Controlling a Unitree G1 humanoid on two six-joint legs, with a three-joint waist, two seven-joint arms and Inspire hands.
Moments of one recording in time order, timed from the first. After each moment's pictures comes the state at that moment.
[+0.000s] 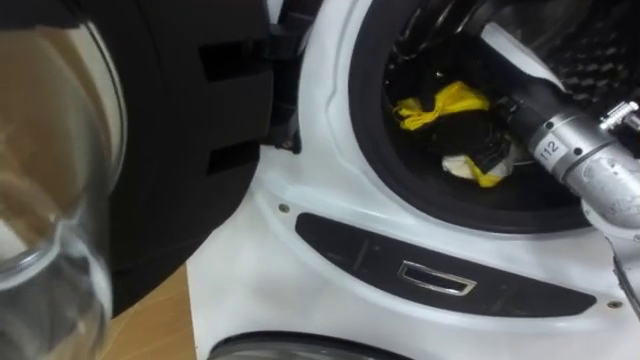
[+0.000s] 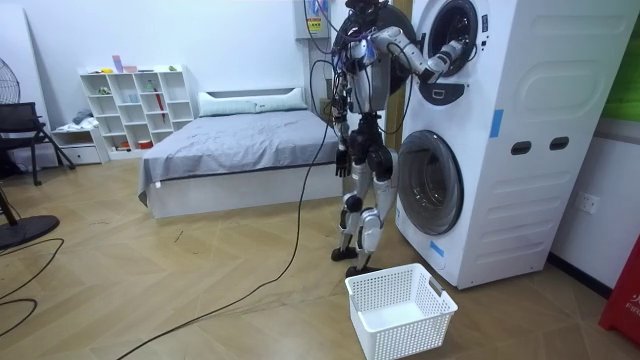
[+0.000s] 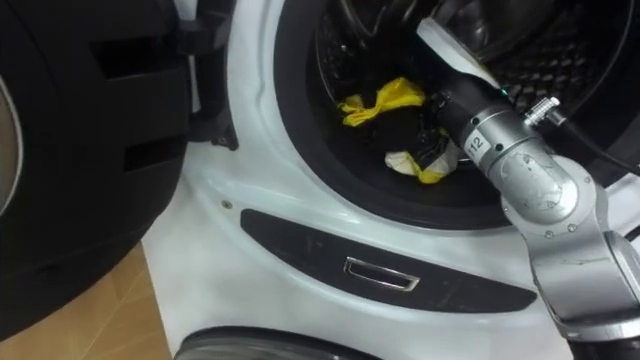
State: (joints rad) left arm 0.20 0.28 0.09 1.04 0.30 0.19 0.06; right arm -0.49 -0.62 0.10 -0.15 -0.20 0.18 0.30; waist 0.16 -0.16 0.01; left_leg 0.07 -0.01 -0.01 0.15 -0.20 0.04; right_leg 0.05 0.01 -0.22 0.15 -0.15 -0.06
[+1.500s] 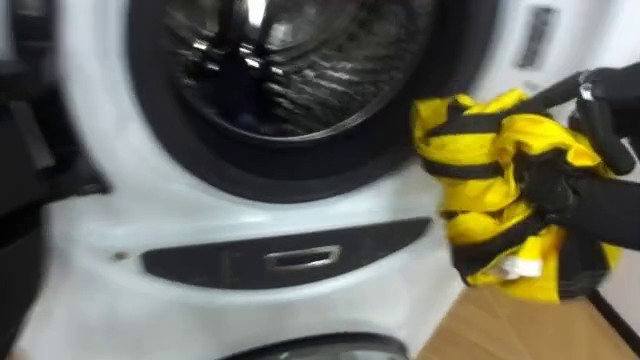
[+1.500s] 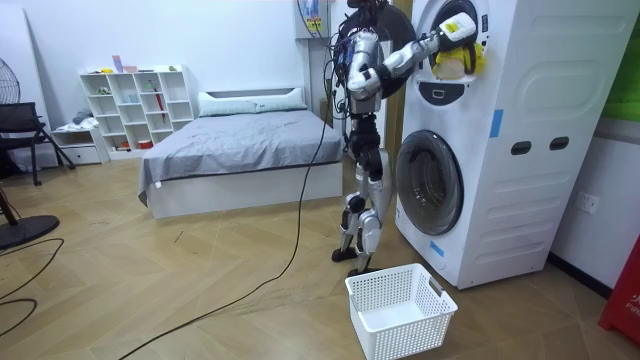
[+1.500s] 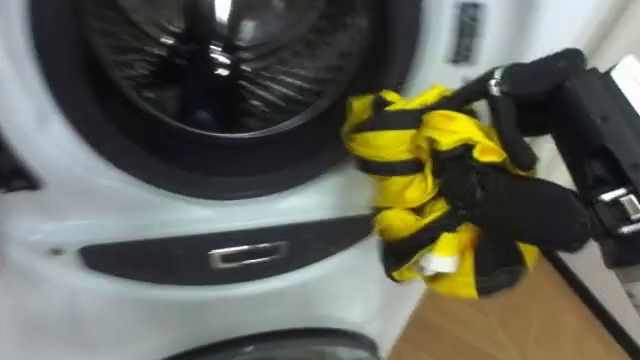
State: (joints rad) left arm 0.24 0.27 0.21 1.15 0.31 0.07 0.17; right arm 0.31 -0.57 -0.46 -0.61 0.17 0.04 0.19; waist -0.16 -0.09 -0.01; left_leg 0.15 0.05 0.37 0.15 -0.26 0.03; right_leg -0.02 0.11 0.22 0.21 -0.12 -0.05
